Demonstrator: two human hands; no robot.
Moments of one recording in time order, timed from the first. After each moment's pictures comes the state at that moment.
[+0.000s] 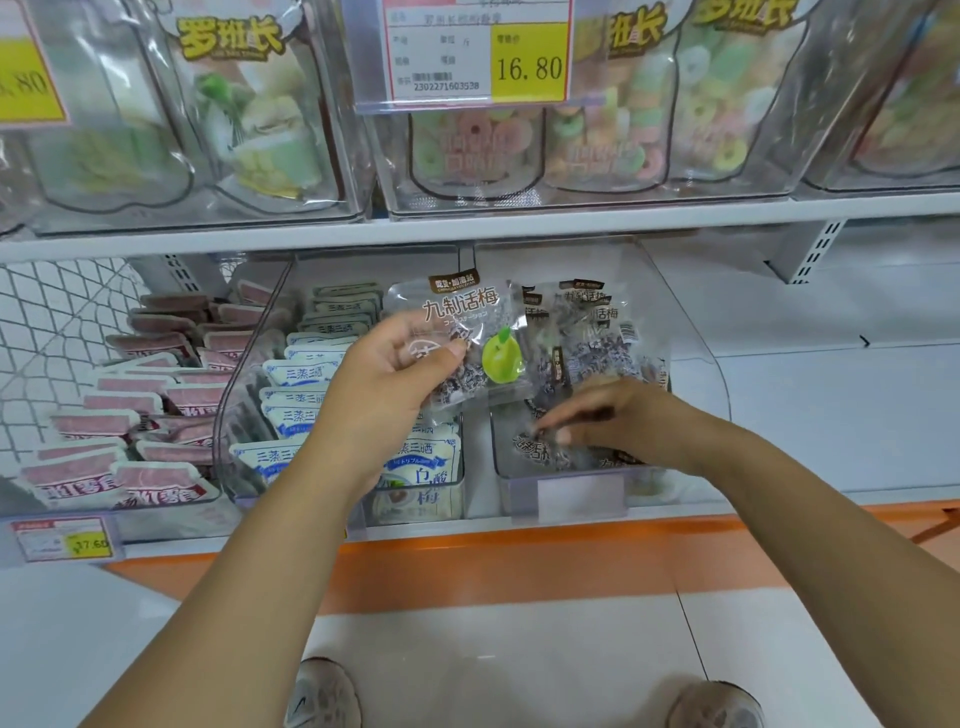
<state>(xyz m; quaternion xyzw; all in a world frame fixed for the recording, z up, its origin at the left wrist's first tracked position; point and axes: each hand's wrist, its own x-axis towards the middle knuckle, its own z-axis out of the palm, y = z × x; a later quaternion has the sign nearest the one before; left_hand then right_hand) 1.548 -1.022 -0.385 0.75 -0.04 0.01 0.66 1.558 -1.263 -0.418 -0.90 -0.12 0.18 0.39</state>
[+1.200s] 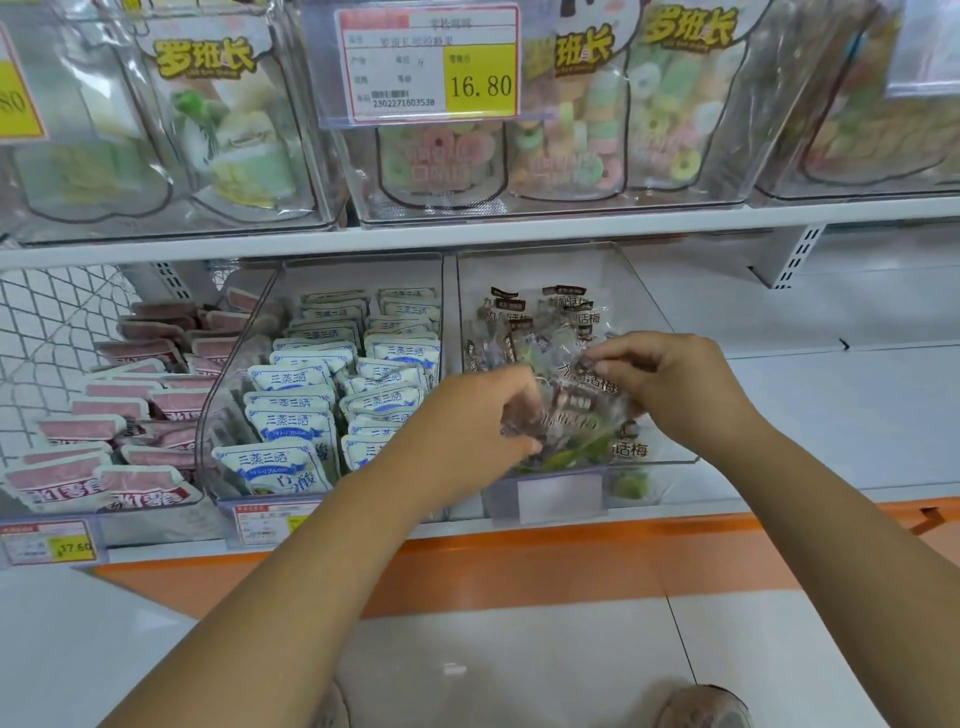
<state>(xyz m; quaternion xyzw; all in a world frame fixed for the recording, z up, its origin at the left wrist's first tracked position) 1.531 -1.074 -0.387 0.92 -0.24 -0.02 0.32 1.546 -1.289 -0.399 -0.88 -0.03 -0.10 0.46</state>
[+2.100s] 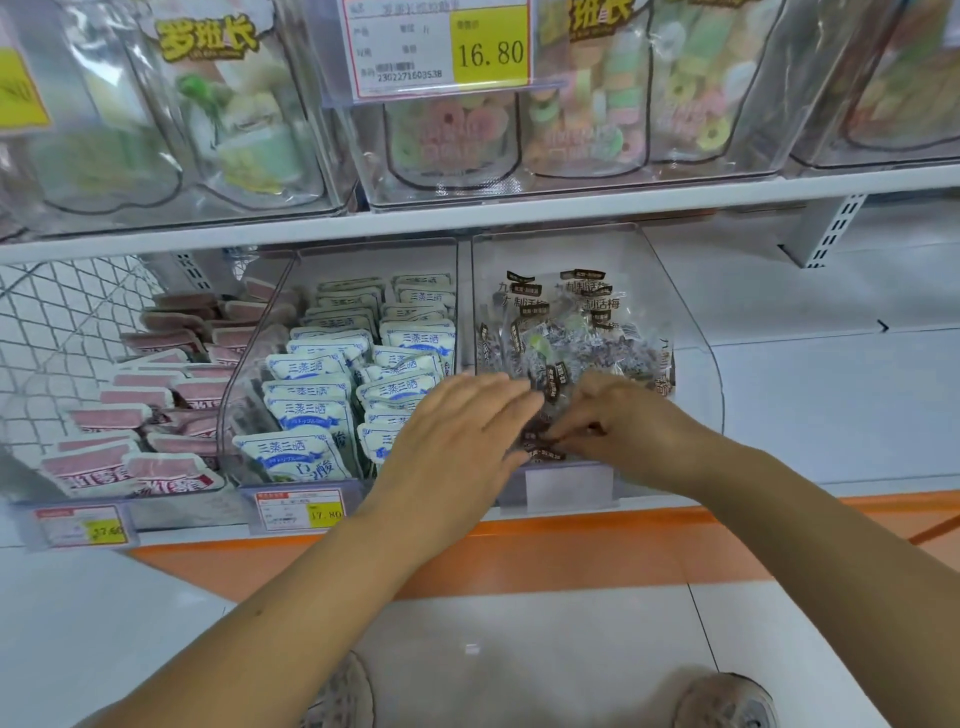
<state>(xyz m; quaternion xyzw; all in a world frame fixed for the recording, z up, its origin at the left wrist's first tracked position) 1.519 -1.052 -0.430 0.93 -0.32 0.16 0.06 1.540 -1.259 -0.426 -0.94 -0.20 0.07 0.27</state>
